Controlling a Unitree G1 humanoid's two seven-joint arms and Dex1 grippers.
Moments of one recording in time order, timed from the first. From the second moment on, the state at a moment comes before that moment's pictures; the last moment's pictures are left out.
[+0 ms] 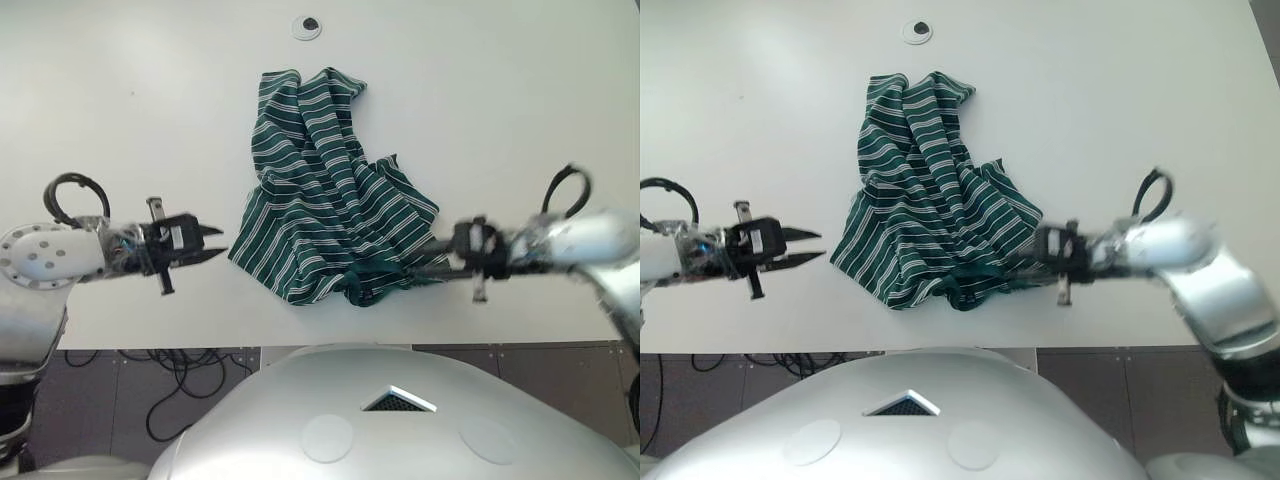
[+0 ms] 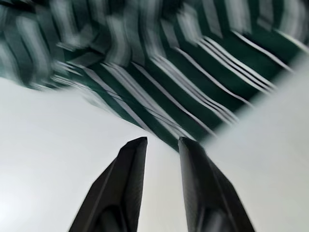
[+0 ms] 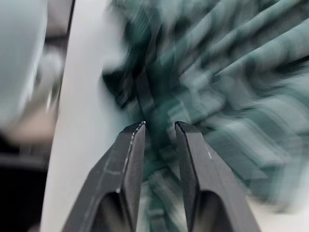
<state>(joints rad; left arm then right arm) 0.32 0.98 0.11 -0.53 -0.16 0.39 -1.03 -0.01 -0.96 0.11 -0.57 0.50 0.62 1.11</state>
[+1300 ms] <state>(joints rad) 0.19 0.95 -0.10 -0.31 0.02 0.37 -0.89 -0.19 -0.78 0.34 -0.01 0.03 0.41 0.86</state>
